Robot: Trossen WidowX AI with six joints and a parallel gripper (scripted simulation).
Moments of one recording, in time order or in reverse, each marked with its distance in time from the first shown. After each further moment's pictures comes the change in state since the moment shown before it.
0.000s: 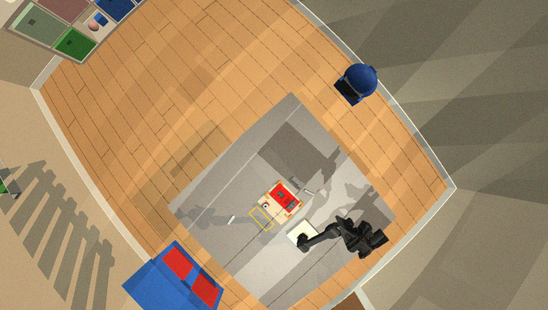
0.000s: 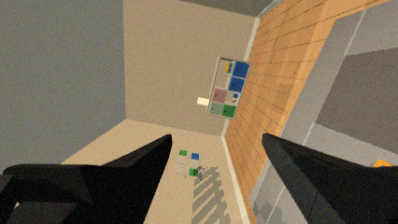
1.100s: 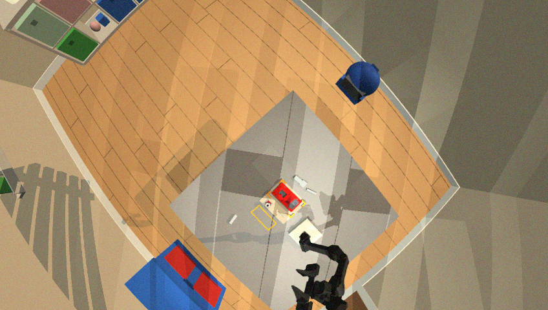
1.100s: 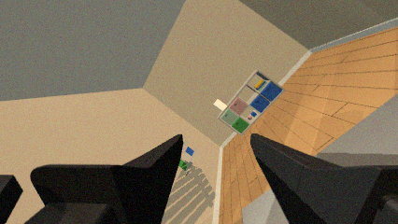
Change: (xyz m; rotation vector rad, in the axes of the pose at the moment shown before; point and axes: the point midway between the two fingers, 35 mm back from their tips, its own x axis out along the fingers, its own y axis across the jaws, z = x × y) arm -0.003 0.133 -0.235 -0.391 -0.077 0.176
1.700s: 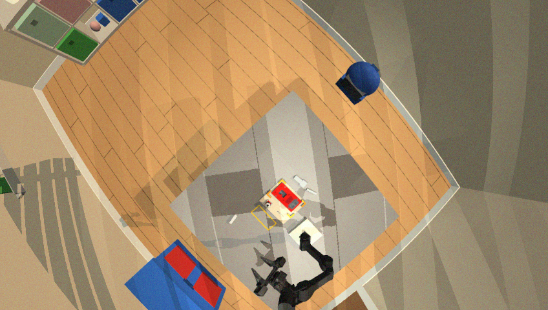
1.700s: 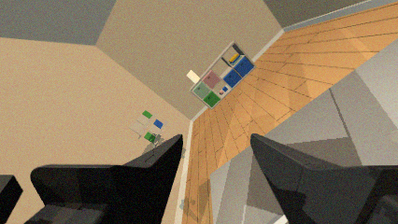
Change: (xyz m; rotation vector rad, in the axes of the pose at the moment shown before) arm 0.087 -0.019 -0.145 -0.114 0.187 -0.196
